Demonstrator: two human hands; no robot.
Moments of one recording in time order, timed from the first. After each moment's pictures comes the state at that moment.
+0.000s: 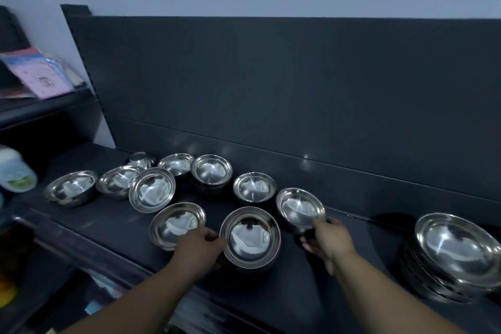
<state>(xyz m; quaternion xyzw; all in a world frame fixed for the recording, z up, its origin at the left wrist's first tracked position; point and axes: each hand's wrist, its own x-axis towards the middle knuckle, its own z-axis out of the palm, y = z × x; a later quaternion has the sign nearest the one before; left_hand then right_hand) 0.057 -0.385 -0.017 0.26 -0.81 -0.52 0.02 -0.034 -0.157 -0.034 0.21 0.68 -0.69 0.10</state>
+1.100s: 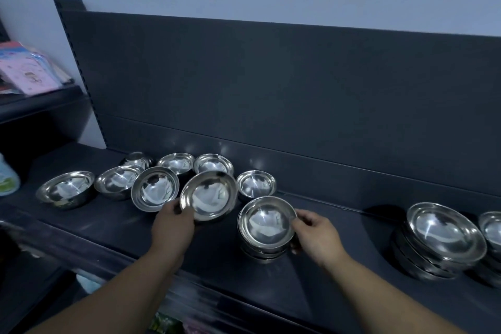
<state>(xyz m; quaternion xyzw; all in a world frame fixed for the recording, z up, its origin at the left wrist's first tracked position) 0.052 -0.446 -0.009 0.31 -0.75 -0.56 0.19 0.013 -0.195 -0.013 0.06 0.78 -0.62 0.06</state>
